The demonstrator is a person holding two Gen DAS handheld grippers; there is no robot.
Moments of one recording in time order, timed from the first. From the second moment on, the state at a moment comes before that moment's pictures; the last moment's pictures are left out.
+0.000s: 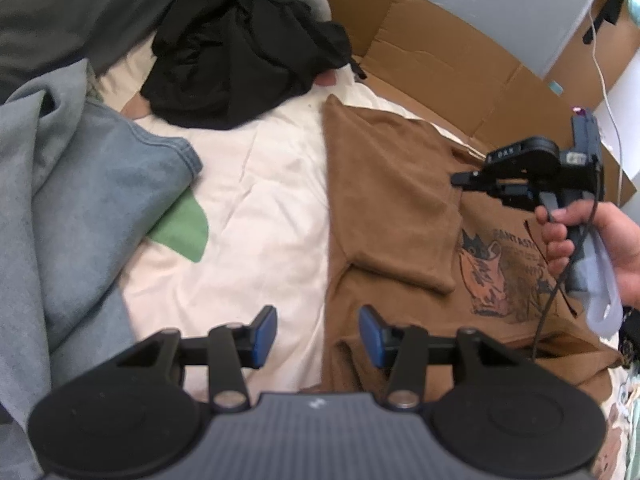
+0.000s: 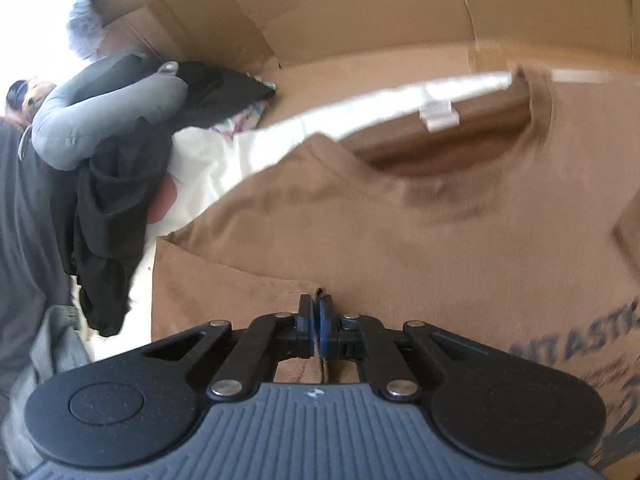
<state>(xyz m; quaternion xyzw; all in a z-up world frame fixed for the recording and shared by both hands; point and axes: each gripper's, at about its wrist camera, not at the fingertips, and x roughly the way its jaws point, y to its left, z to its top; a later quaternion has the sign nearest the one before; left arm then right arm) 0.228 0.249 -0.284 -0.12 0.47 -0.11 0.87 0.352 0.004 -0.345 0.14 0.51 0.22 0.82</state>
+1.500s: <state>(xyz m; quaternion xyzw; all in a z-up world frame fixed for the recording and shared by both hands) 0.275 0.243 -0.315 -0.11 0.50 -0.10 0.85 0.215 -0.270 -0.283 0.16 0.56 0.14 0.80</state>
